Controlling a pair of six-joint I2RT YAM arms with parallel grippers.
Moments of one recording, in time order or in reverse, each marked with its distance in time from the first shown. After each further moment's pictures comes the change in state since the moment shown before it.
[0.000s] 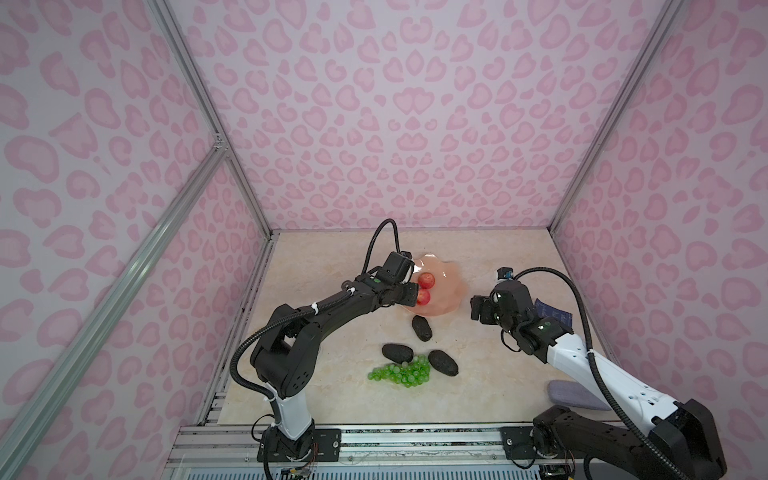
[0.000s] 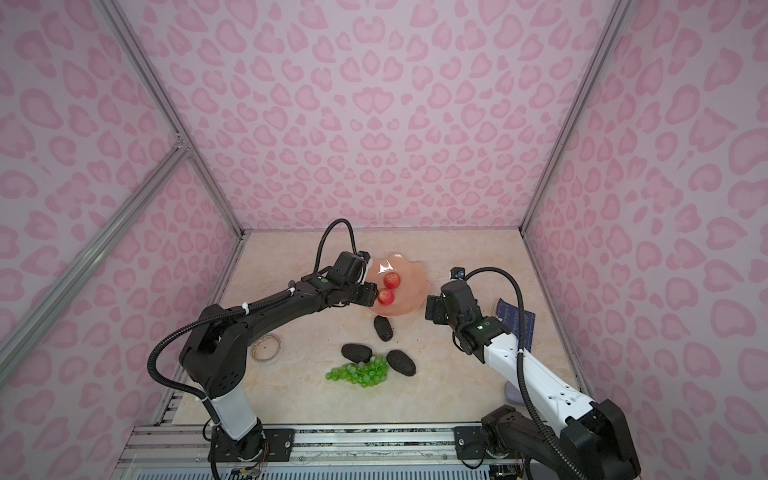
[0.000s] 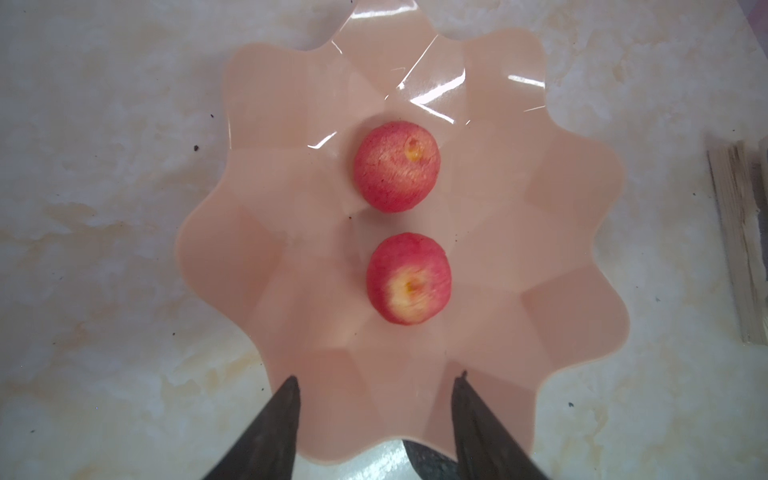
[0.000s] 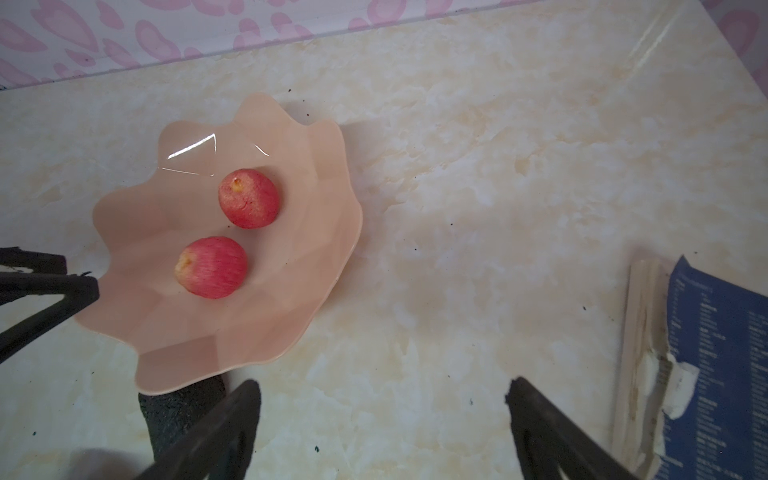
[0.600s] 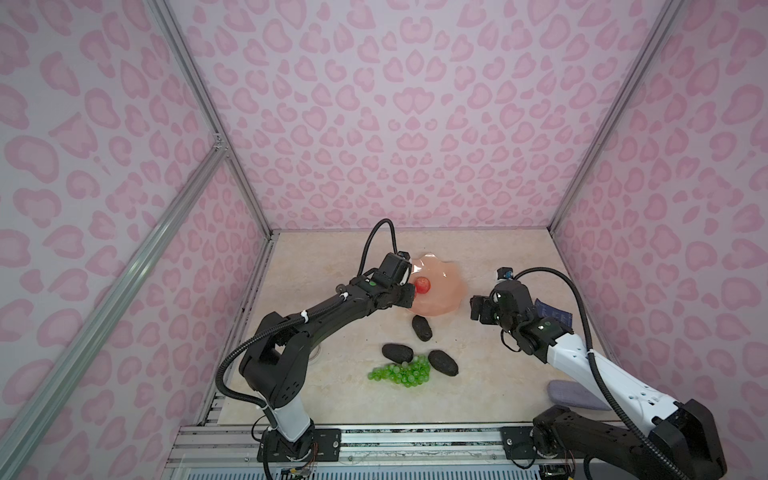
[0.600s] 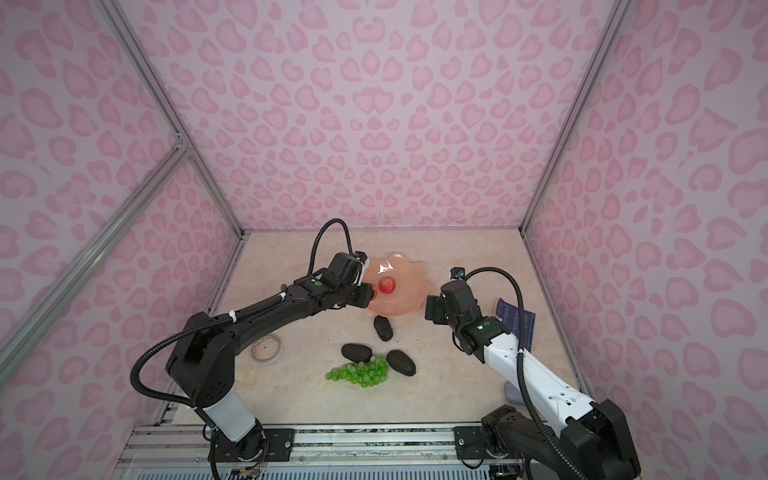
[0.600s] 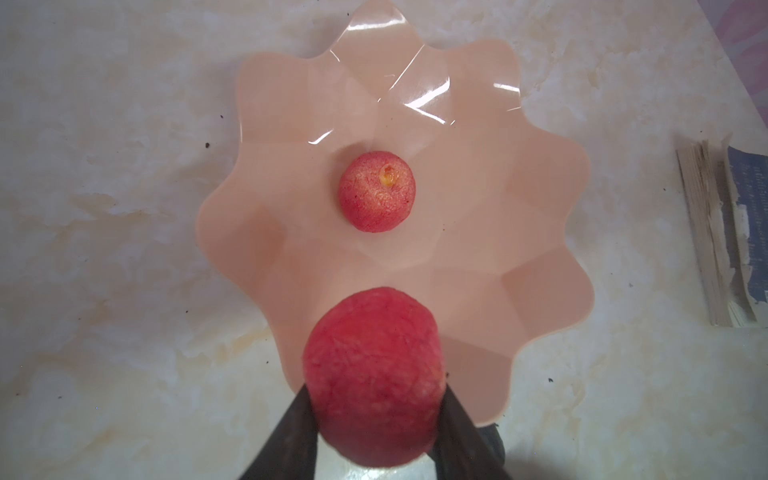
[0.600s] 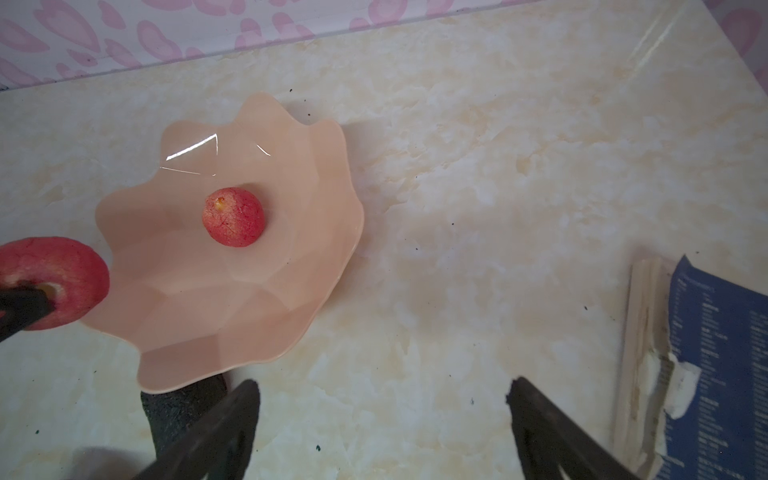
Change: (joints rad) left arm -0.009 -0.052 -0.038 -0.011 -0.001 -0.005; right arm 0.002 -0.001 0.001 -0.002 0.000 0.002
